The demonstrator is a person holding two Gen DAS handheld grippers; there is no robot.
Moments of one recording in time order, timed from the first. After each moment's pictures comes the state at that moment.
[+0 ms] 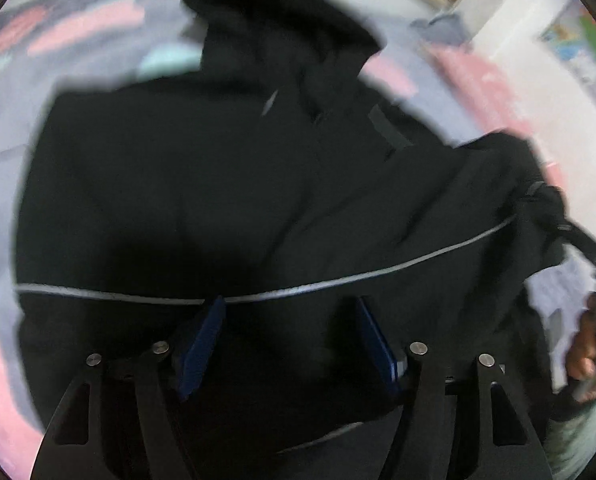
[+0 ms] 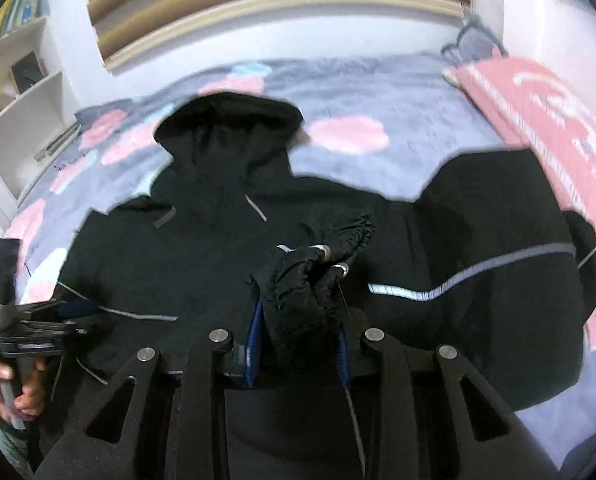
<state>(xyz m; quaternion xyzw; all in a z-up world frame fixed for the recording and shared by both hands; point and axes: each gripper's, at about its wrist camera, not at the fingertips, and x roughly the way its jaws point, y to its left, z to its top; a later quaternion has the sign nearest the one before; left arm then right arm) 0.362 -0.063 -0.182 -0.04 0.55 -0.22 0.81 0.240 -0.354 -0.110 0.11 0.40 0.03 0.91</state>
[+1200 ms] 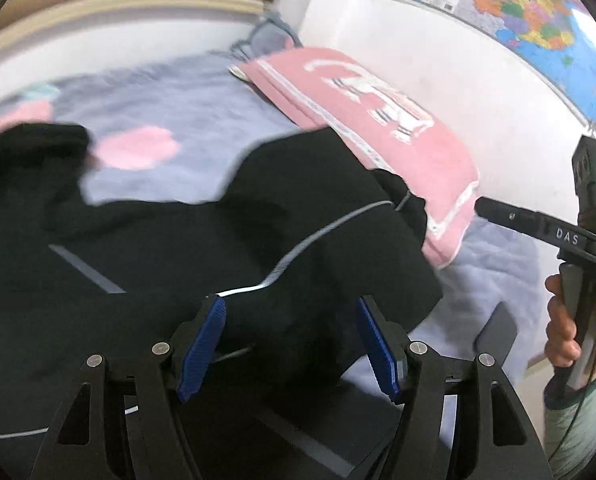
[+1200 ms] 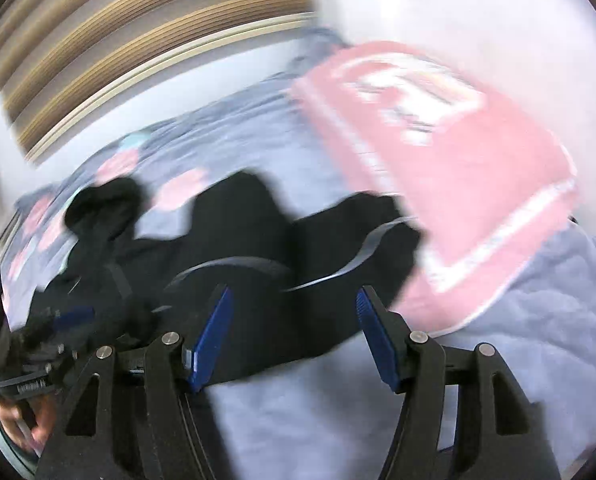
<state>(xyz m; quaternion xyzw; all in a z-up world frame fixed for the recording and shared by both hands) 0.312 -0.342 -0.095 0.02 0.43 -0.41 0.81 0.141 -0.609 -0.070 0.20 0.35 -0.12 0.91</state>
